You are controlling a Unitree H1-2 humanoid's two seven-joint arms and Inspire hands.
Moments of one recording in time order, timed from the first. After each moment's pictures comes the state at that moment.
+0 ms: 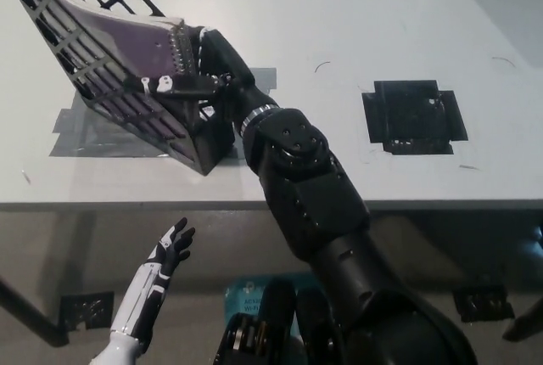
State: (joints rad) left_arm 0.01 0.15 -0.08 0.00 0.07 -0.15 -0.10; right_arm -1.02 0.30 -0.06 0.81 0.13 0.04 0.09
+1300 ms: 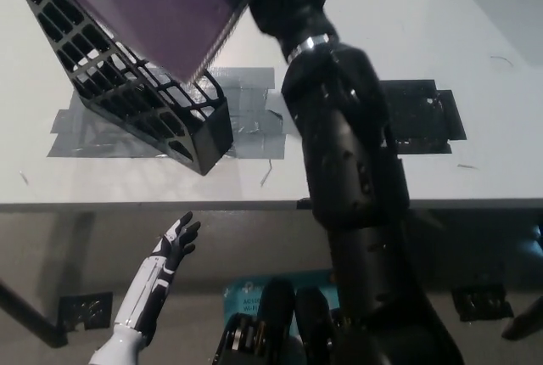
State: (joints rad) left_arm -0.01 0.16 -0.09 0.02 0.06 -0.17 -0.11; right_arm -1.05 0.34 -0.26 0.33 0.44 0.23 -0.04
